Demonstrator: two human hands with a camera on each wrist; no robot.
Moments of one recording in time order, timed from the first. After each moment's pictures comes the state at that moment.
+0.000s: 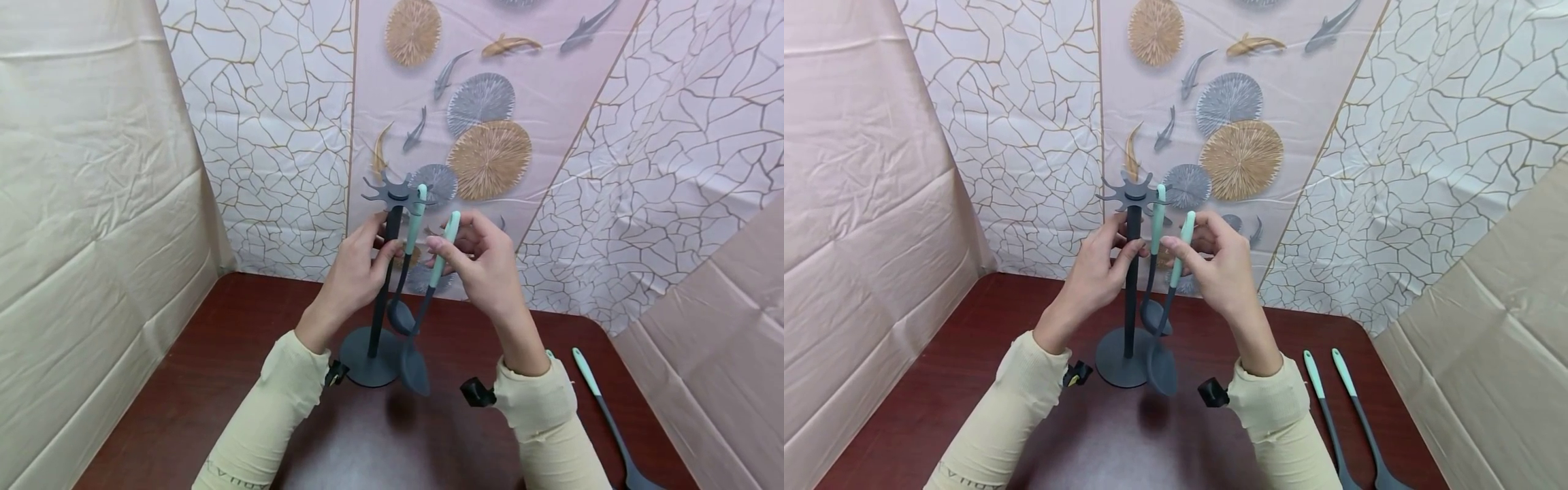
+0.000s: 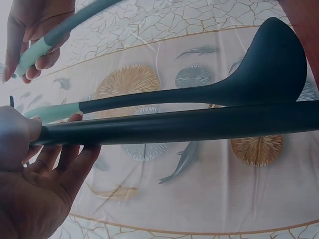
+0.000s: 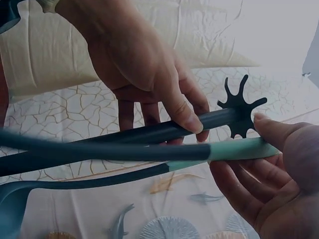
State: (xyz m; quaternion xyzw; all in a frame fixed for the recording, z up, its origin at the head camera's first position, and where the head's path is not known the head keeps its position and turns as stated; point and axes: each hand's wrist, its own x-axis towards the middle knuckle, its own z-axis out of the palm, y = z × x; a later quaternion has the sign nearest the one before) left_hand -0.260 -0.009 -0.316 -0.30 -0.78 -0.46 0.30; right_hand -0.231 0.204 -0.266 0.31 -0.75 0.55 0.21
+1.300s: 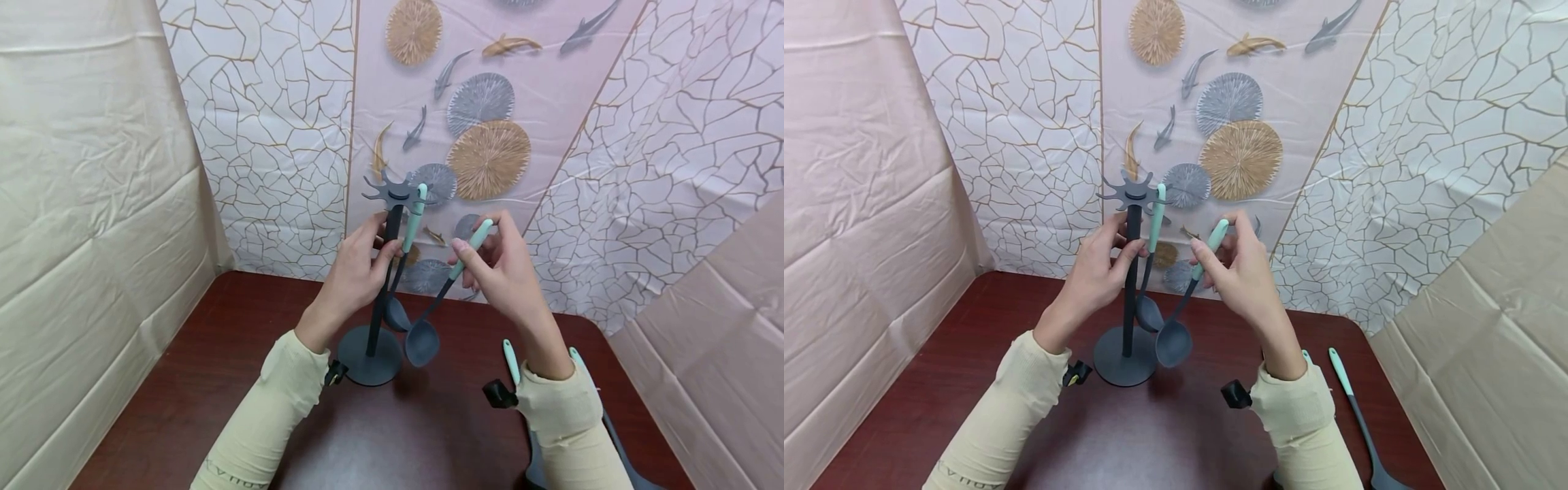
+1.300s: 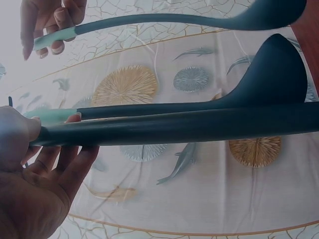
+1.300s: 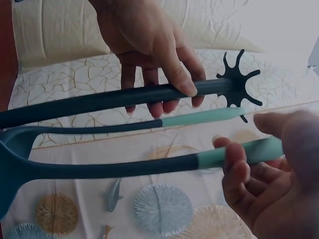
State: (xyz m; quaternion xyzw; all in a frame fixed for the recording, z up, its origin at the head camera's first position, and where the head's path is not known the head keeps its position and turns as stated) left_hand -0.259 -0.008 -0.318 -0.30 -0.78 -0.47 0.29; right_hand -0.229 0.237 -0.267 0.30 -0.78 0.52 0.17
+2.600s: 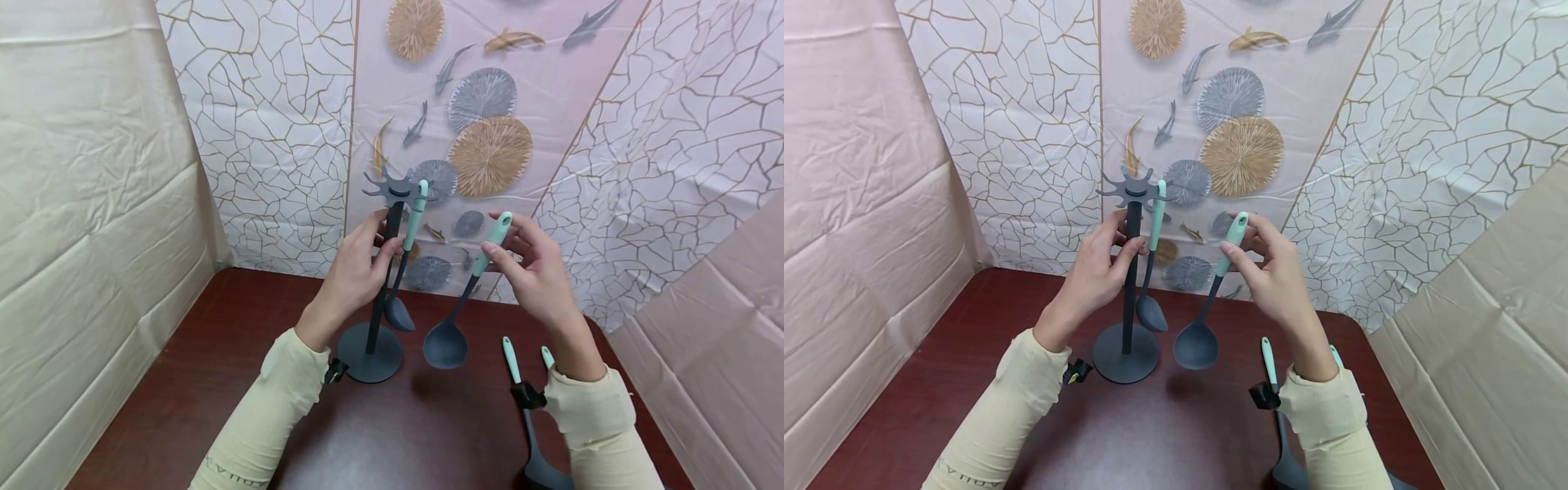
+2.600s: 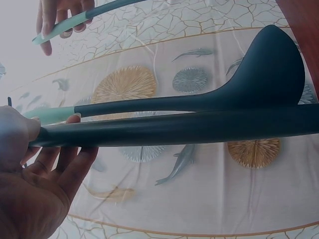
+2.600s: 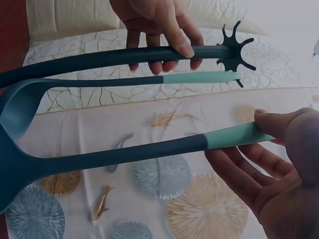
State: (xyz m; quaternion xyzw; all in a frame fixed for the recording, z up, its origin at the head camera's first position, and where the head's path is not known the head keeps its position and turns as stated) left_hand -0.261 -0.007 -0.320 -0.29 -0.78 -0.48 0.27; right_hand -0.229 0.272 -0.268 0.30 -0.78 0.50 0.22
